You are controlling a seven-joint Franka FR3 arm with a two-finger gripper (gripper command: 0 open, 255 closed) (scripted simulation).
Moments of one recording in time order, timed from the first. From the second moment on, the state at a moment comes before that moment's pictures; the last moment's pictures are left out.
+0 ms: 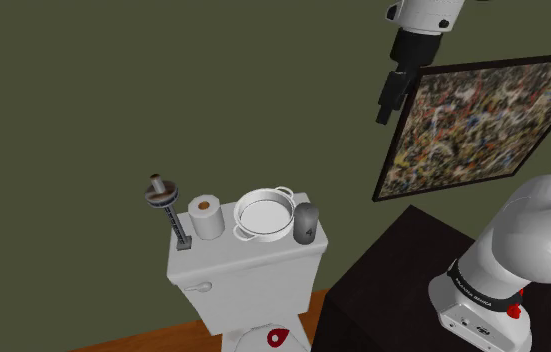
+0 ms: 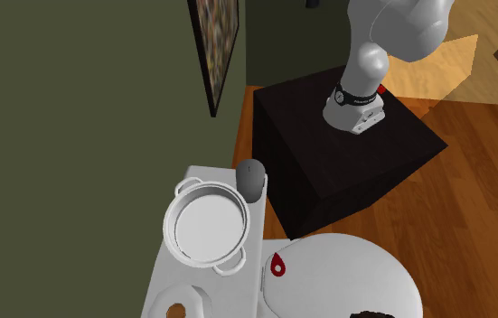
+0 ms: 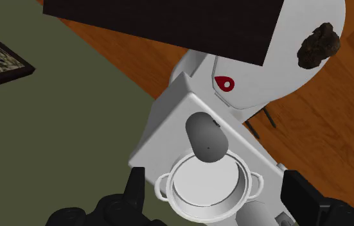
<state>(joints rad) 0.00 -0.79 0.05 -2.34 0.11 1.60 -0.16</state>
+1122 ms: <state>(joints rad) -0.05 -0.65 0.39 -2.67 0.20 2.13 0.29</state>
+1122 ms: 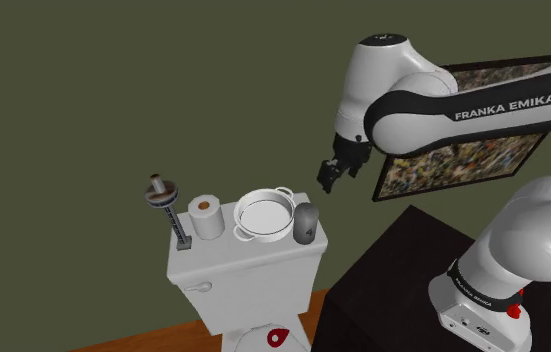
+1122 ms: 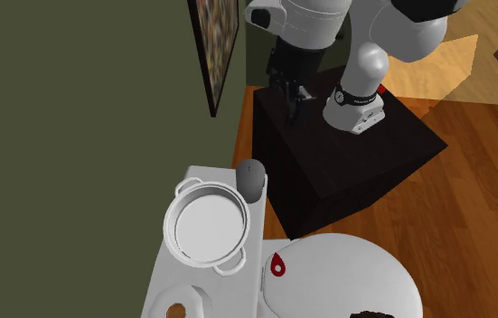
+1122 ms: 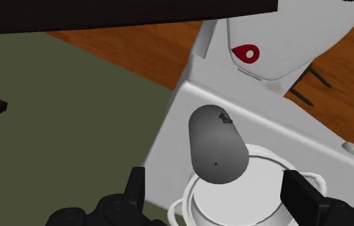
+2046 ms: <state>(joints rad) -0.35 -0.12 0.79 -2.65 -0.17 2.60 0.92</state>
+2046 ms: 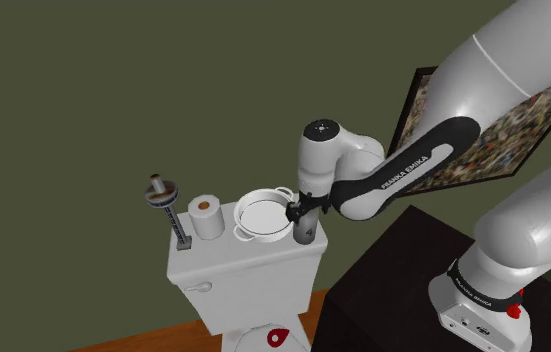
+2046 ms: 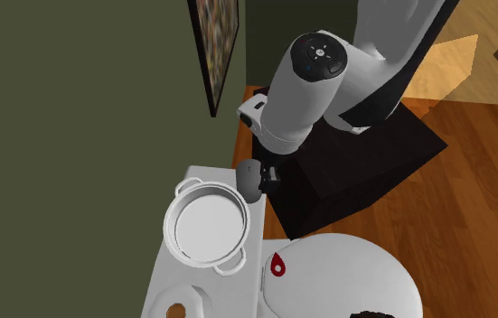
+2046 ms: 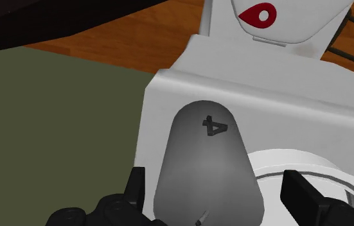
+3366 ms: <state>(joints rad) -0.41 0.00 0.80 -2.64 -0.38 2.67 1.08</state>
